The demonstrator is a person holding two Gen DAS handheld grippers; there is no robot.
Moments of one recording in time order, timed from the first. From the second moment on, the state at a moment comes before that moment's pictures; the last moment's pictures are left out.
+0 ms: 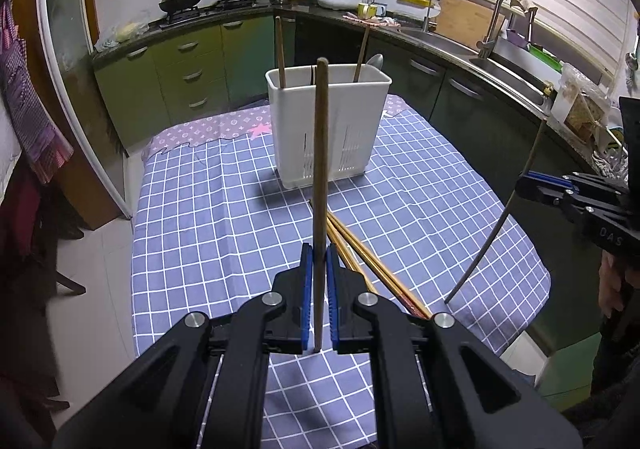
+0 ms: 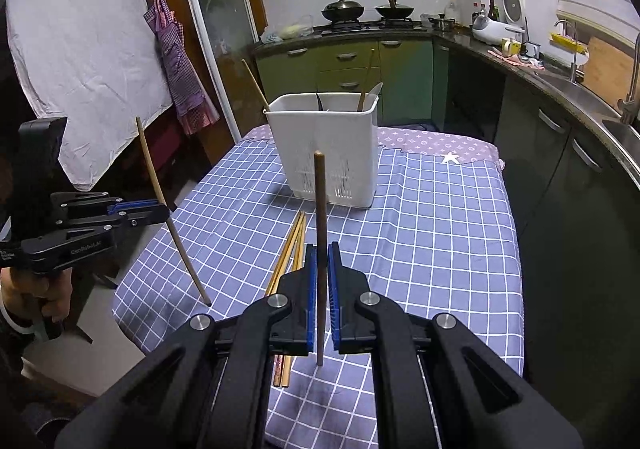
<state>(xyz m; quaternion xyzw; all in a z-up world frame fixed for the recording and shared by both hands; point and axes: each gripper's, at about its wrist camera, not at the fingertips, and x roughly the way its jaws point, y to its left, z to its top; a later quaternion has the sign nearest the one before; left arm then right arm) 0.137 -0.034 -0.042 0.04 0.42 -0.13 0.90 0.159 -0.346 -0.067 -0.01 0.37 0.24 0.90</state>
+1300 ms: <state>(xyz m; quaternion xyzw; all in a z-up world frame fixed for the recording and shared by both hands) 0.303 -0.065 0.045 0.02 0.27 -0.08 0.96 0.330 -0.304 0.079 0.02 0.22 0.20 0.96</state>
